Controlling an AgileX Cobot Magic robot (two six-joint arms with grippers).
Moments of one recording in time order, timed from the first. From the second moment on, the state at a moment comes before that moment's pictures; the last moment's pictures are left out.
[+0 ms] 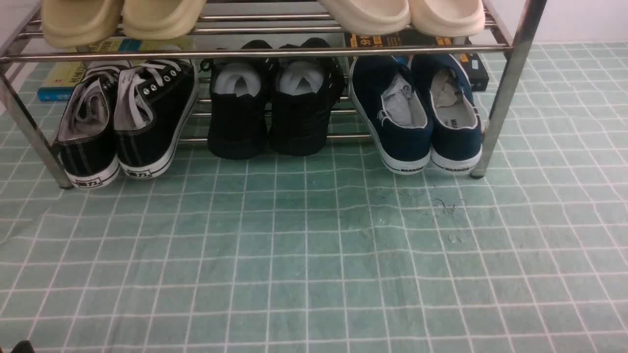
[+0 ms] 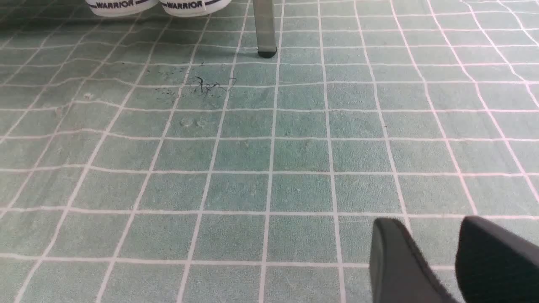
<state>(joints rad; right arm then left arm) 0.08 -0.01 0.01 0.01 0.40 0.09 -0.01 -0.01 0.02 0.21 0.36 -0.26</state>
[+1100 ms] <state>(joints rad) 0.08 -0.01 0.01 0.01 0.40 0.09 -0.01 -0.01 0.02 0.21 0.36 -0.26</state>
